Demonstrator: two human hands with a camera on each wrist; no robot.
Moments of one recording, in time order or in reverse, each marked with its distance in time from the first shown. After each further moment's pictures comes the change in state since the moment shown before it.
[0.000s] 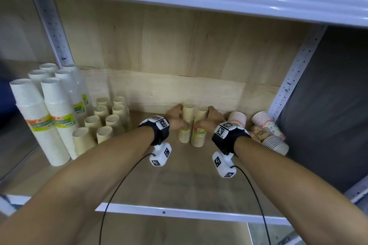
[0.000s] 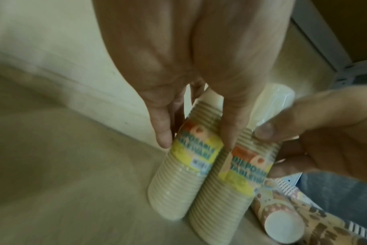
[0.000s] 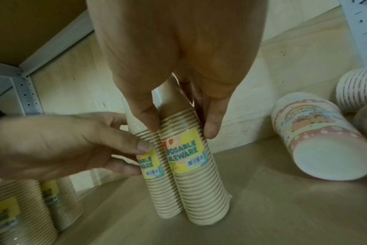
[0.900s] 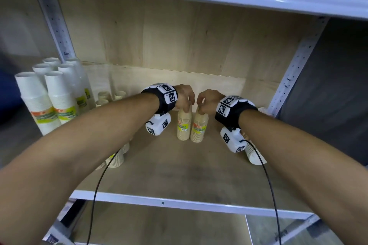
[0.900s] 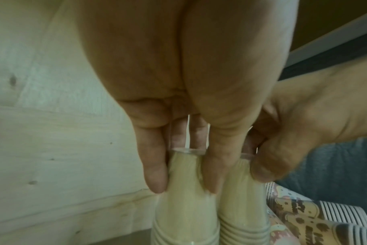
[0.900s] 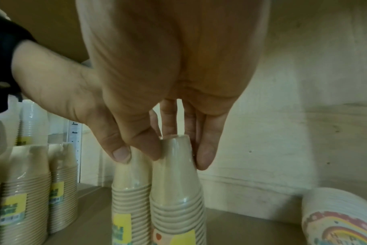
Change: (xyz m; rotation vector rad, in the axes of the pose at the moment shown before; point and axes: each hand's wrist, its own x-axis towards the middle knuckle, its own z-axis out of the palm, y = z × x) left_hand -0.020 0.091 -0.042 0.747 -0.172 0.110; right_hand -0.013 -0.049 -0.047 -0.483 -0.153 -0.259
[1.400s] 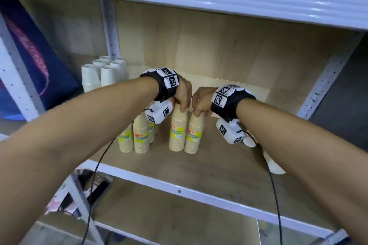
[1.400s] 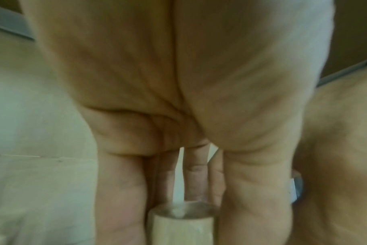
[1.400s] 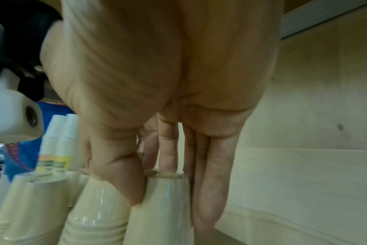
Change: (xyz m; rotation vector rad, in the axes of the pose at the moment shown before) left_hand -0.109 -0.016 -0.043 -0.014 -0.152 -0.240; right_hand -0.023 -0.094 -0.010 0.008 -0.204 -0.138
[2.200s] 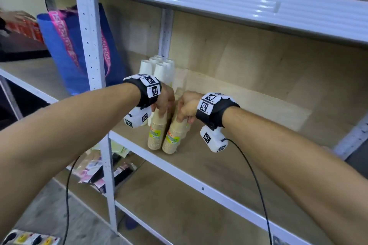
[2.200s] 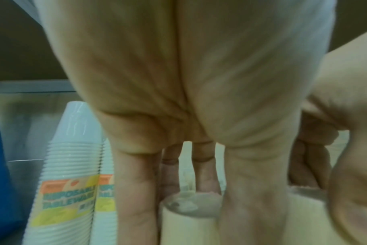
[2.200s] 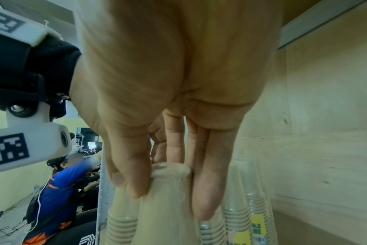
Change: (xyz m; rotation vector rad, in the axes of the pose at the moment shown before) left_hand -0.099 -0.130 0.052 -0.049 -0.012 -0.286; right_hand 0.000 -0.134 0.061 0.023 -0.066 -0.332
